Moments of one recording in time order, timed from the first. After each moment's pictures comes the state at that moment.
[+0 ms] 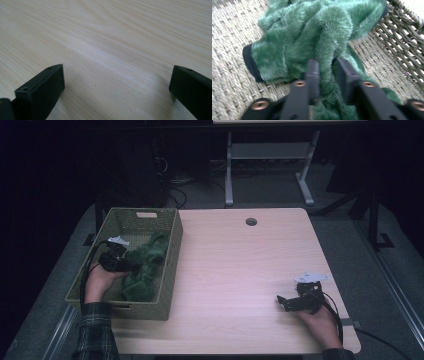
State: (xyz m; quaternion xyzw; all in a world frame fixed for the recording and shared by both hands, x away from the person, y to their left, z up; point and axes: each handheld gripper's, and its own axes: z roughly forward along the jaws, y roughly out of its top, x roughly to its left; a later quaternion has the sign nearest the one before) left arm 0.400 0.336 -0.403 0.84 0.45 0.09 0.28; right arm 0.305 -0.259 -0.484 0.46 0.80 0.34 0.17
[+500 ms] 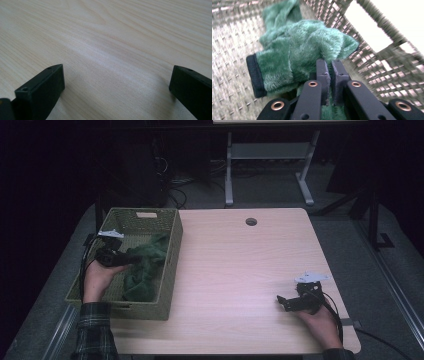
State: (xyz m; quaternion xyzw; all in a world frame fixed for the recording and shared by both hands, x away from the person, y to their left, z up) left arm 0.392 0.333 -0.370 0.81 0.45 0.08 0.37; right arm 0.305 -0.259 -0.484 0.46 0.80 0.34 0.17
